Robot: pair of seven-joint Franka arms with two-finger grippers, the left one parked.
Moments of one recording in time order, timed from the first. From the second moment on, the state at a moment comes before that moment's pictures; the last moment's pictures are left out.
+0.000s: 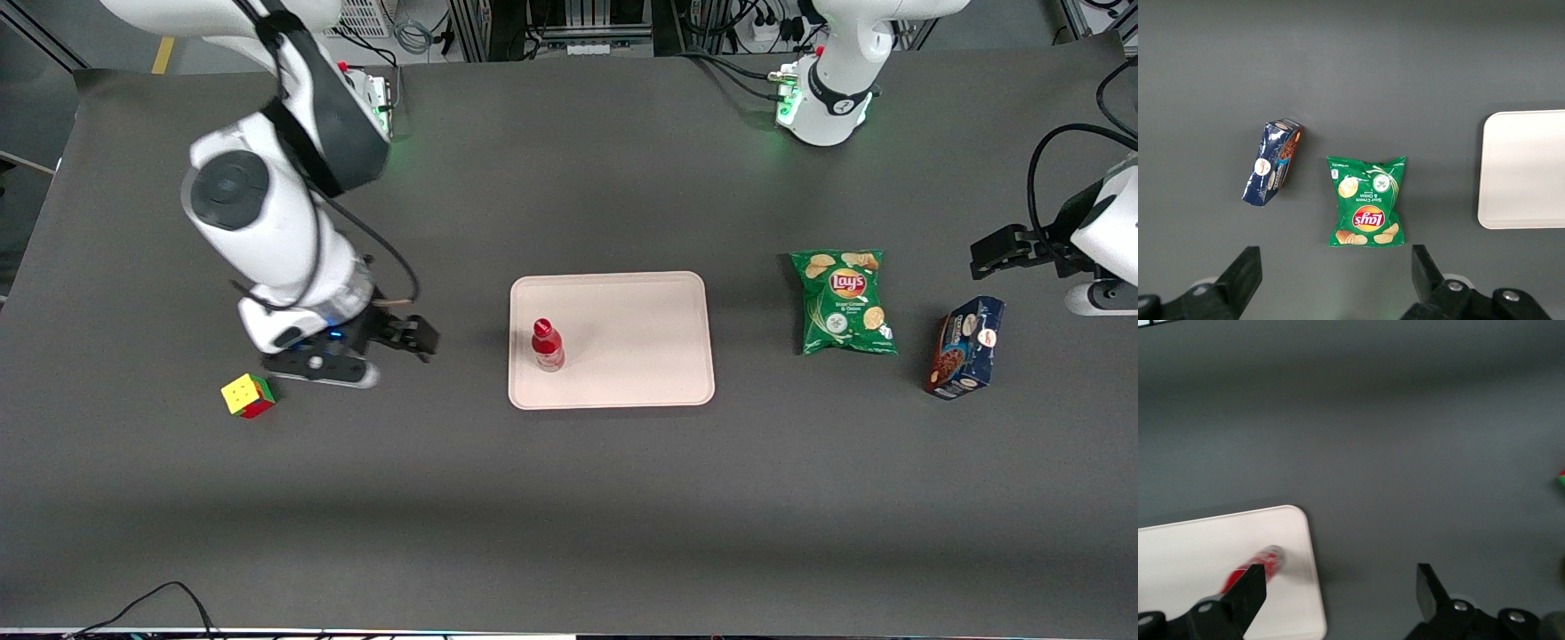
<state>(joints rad) 0.12 0.29 0.33 -1.58 -0.12 1.97 0.63</state>
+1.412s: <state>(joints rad) 0.10 -0.11 -0.10 -1.84 0.02 1.80 -0.08</state>
